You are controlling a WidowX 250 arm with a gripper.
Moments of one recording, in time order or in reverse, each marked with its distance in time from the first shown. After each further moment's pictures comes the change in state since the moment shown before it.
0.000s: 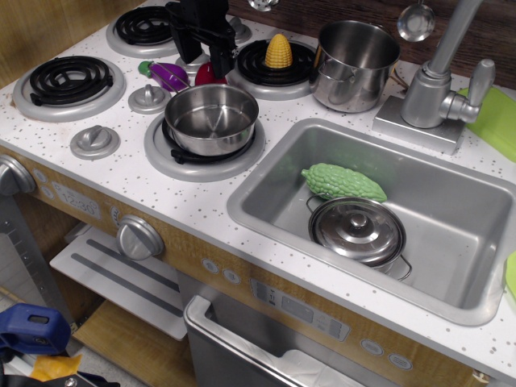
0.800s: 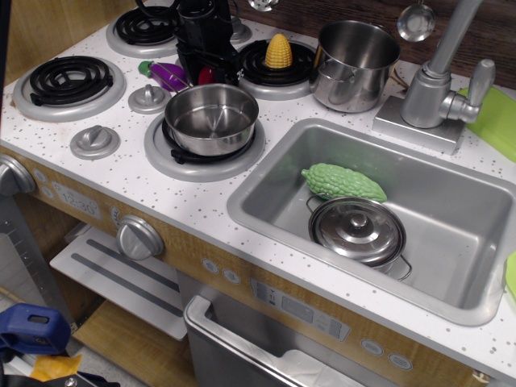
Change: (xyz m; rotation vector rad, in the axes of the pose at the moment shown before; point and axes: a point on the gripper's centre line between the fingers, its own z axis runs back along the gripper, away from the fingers) arm -0.004 -0.008 -0.026 -0.047 0.002 0.000
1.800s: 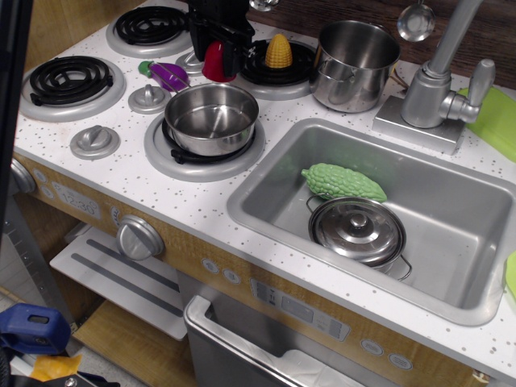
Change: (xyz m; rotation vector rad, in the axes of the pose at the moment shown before) arm 0.010 -0.012 0.036 0.095 0.152 -0.009
